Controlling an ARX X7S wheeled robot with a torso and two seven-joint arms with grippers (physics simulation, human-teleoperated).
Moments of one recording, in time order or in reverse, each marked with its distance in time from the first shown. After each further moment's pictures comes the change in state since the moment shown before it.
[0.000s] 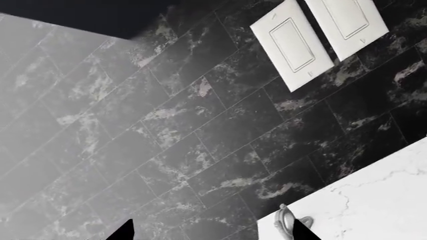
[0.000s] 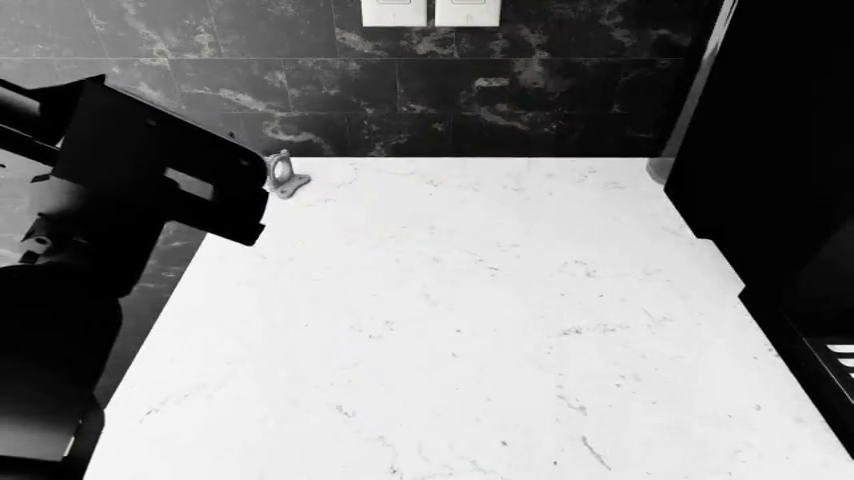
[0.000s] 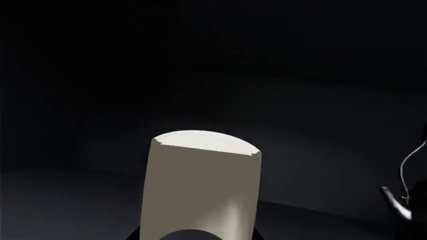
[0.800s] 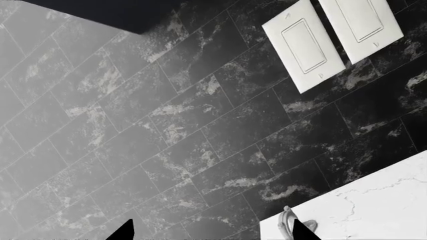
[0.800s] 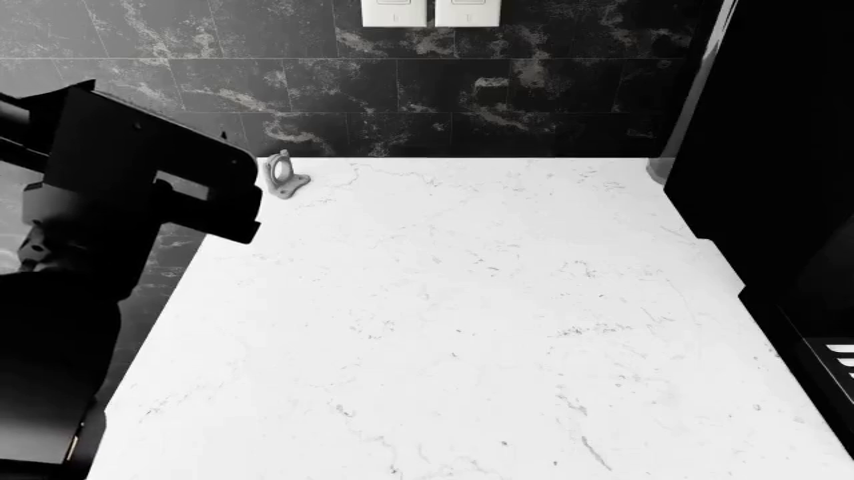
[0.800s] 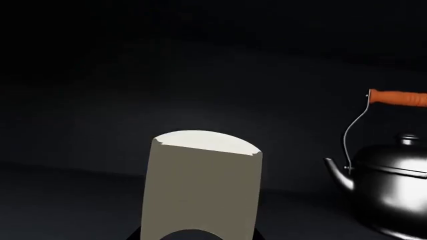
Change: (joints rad) left arm 0.050 0.017 -0.046 -0.012 0.009 0.049 -0.025; right arm -0.068 -0.037 -0.132 0.162 -0.281 -0.128 -0.091
